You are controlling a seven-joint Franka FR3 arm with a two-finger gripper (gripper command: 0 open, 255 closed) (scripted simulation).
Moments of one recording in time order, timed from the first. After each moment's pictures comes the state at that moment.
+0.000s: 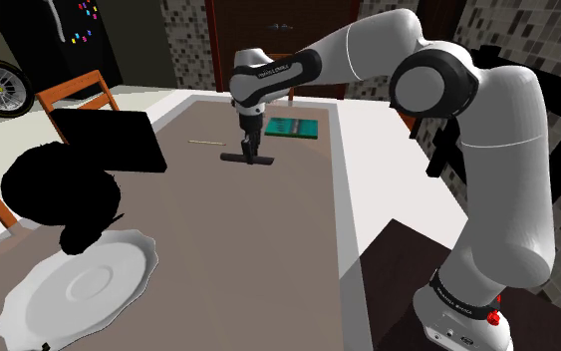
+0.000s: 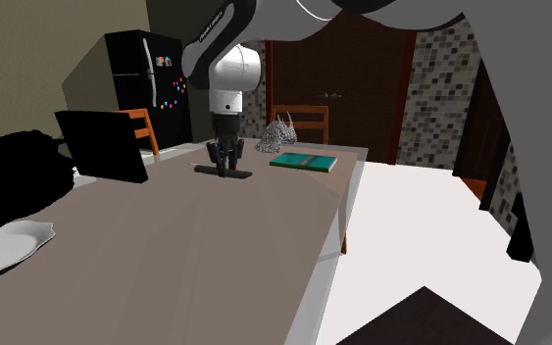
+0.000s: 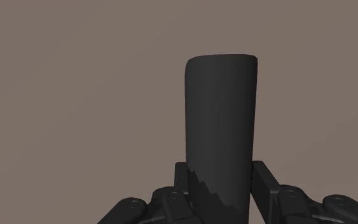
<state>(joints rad) 0.12 0.48 -0.02 -1.50 0.08 1.93 -0.49</state>
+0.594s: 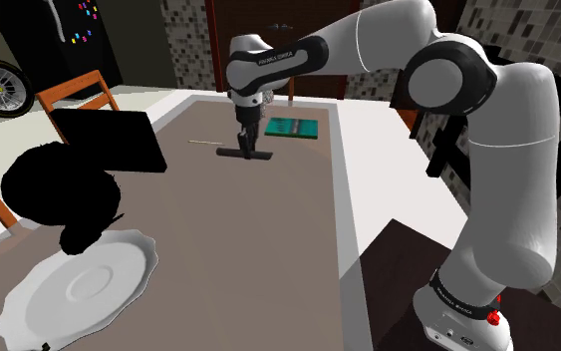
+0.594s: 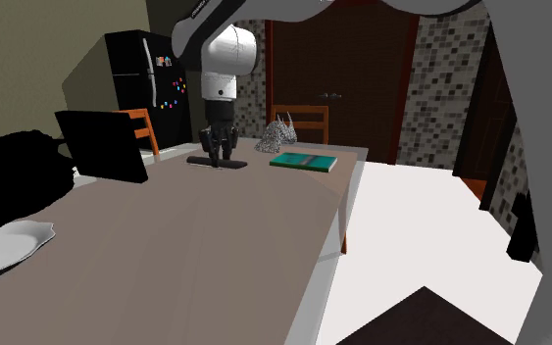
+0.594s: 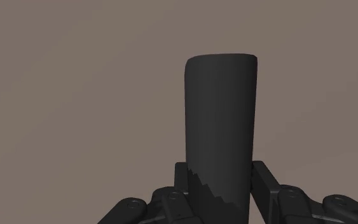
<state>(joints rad) 0.15 0.42 -0.01 -1.50 0.08 1.87 -0.46</state>
